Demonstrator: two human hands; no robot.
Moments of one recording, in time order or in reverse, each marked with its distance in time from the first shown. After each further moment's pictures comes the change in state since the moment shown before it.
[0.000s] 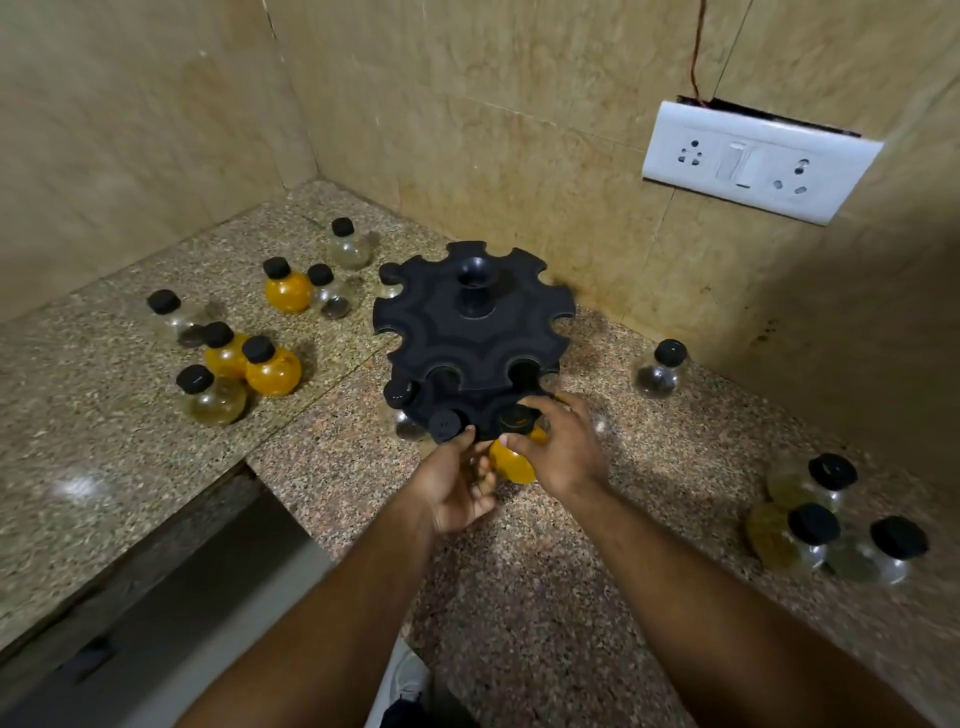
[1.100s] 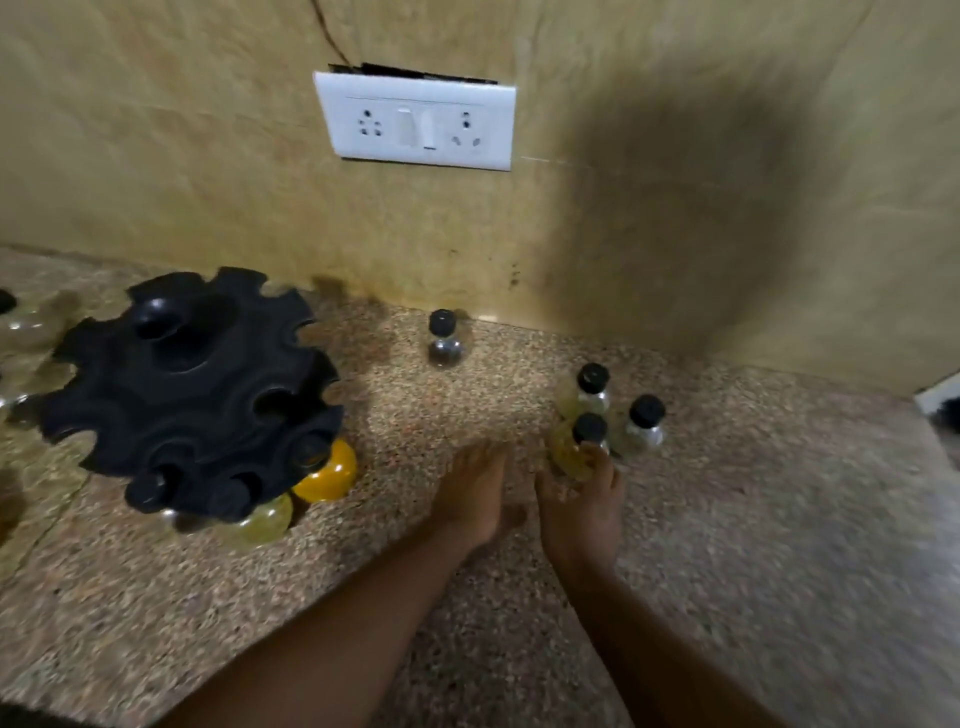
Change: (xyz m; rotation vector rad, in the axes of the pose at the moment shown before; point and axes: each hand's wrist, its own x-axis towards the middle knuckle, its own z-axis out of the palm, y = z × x) left_hand 0.070 -0.128 0.156 1.960 -0.318 0.747; right_hand -0.121 0.145 -0.072 0.184 0.682 0.617
